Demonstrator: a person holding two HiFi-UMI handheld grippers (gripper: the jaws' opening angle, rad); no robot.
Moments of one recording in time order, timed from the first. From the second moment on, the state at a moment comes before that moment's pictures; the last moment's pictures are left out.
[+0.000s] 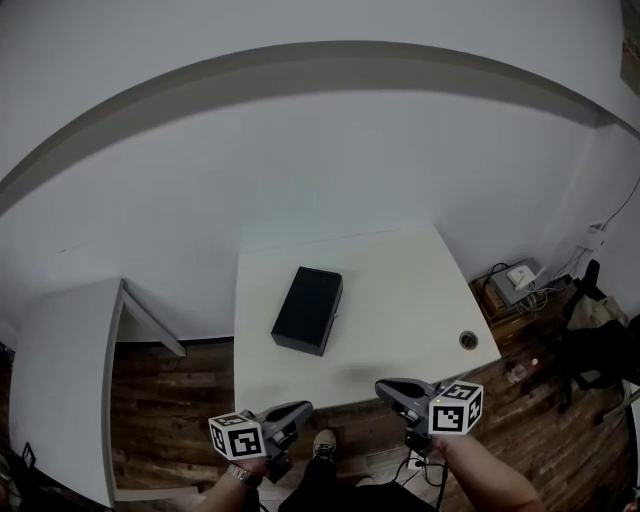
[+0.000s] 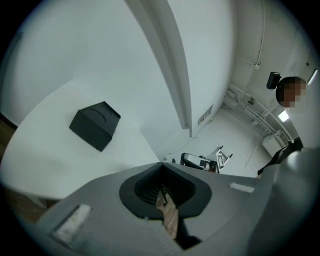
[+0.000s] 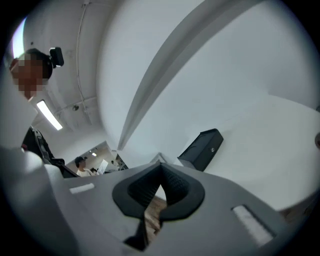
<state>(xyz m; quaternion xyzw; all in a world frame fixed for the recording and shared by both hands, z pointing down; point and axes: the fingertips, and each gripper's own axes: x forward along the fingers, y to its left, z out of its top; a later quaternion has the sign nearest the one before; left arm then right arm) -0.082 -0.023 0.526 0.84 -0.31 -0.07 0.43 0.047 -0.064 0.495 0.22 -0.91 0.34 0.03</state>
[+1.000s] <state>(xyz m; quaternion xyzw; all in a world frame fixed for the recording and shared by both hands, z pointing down) -0.015 0.137 0.510 0.82 -0.28 -0.12 0.48 0.067 0.116 0.478 0.18 -0.87 0.45 -0.05</state>
